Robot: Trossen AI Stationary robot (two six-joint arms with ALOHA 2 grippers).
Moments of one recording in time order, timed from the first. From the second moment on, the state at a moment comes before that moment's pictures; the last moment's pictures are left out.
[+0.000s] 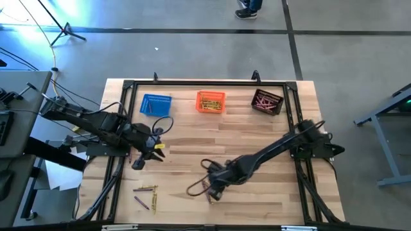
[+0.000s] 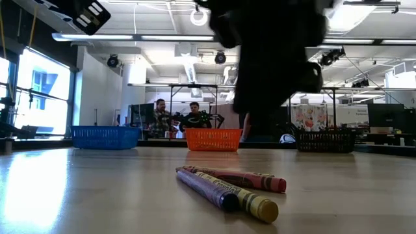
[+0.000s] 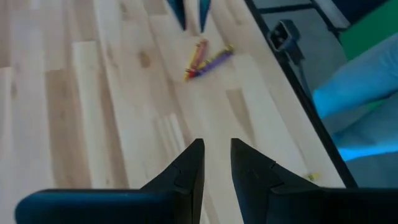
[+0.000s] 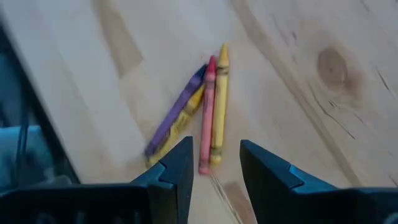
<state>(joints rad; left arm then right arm) -0.29 0.94 0.83 -0.66 0.15 -0.08 0.44 1.98 1.42 -0.53 0.05 1.00</state>
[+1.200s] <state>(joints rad) -0.46 0.94 0.83 -0.74 0.07 -0.05 0.39 2.34 1.95 -1.06 0.02 1.23</state>
